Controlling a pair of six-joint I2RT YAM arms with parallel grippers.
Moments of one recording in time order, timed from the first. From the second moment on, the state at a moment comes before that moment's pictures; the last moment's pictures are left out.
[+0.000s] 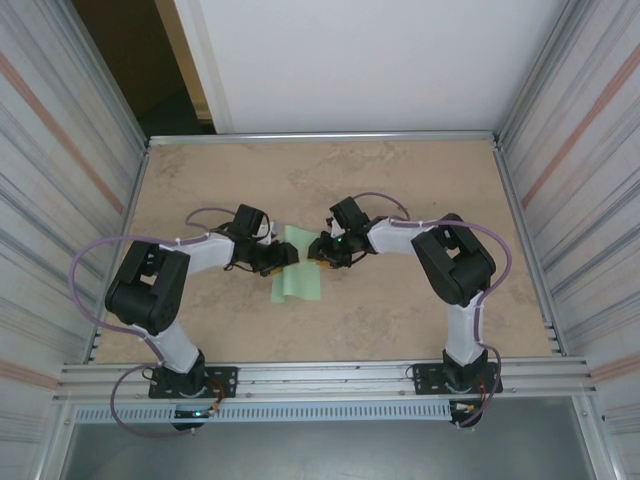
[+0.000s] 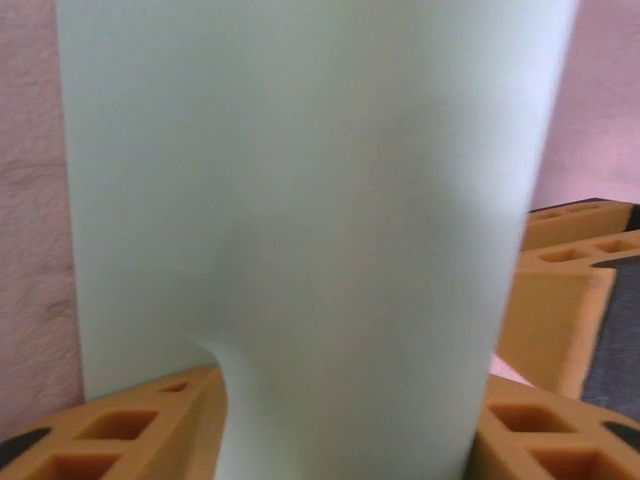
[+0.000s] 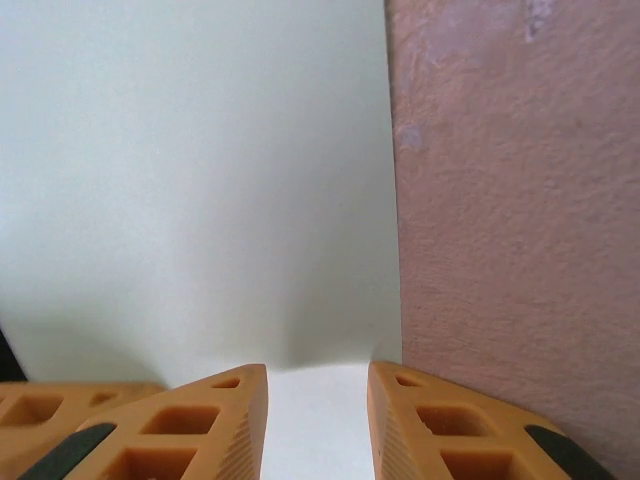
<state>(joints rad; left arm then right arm) -0.39 1.69 0.84 -0.25 0.51 -0.61 0.64 1.97 1.13 -0.17 -0.50 0.88</state>
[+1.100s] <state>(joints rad) -0.37 1.56 1.00 0.12 1.03 -0.93 0.35 1.54 0.89 0.21 -0.88 0.94</state>
